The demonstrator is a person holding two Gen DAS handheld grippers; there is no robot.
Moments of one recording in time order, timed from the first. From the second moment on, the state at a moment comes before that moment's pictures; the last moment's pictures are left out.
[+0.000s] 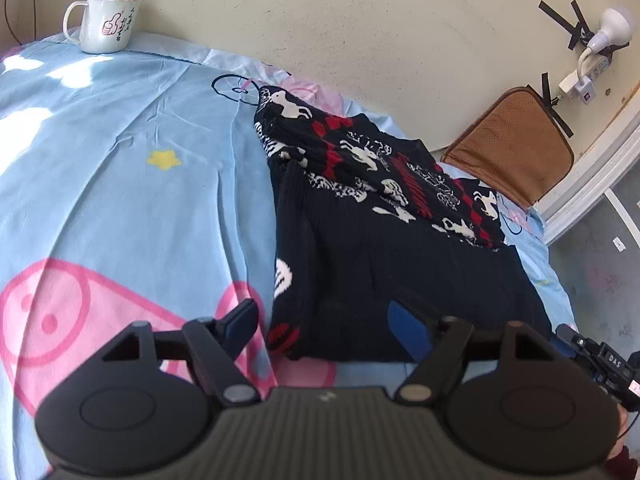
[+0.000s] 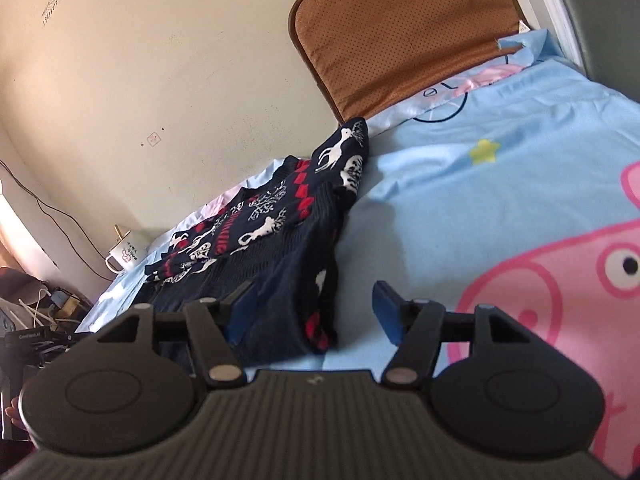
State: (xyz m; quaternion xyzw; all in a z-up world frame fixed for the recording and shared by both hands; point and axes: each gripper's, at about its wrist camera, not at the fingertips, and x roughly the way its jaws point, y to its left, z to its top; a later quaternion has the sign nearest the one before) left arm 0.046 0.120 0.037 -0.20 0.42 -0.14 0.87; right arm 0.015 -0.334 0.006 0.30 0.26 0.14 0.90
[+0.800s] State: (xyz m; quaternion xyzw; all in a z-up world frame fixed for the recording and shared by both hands) left arm 0.060 0.124 -0.001 -0.38 0.42 -0.07 0.82; right arm 0.042 -0.308 -0.011 0.44 0.28 0.06 0.85
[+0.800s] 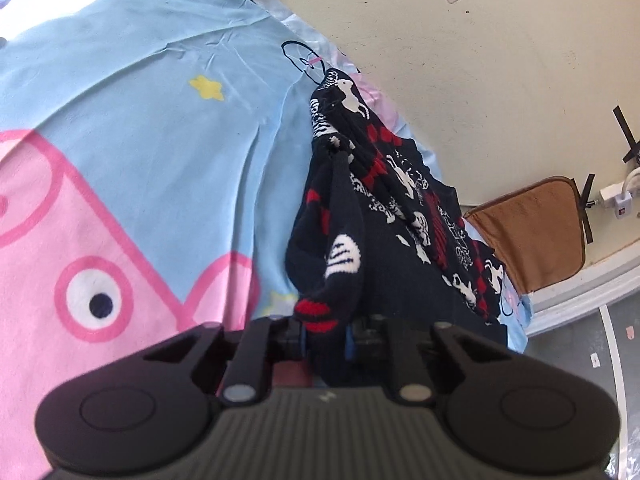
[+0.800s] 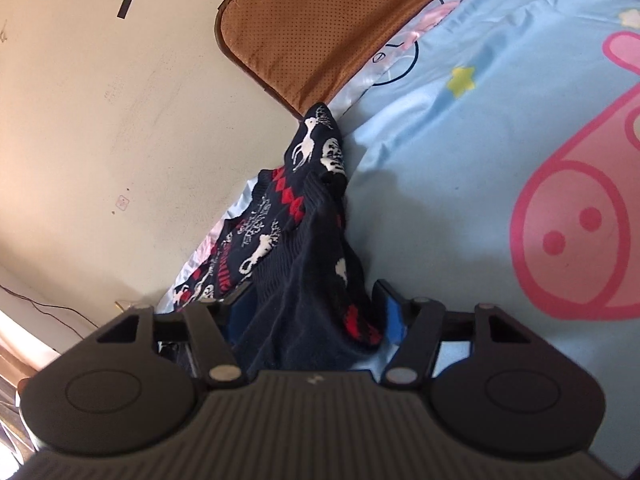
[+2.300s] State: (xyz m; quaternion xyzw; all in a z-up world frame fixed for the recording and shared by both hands) left arm -0.058 0.105 0.038 -0.18 0.28 -0.15 0.93; right arm -0.002 -0.250 0.040 0.20 0.22 0.13 0.95
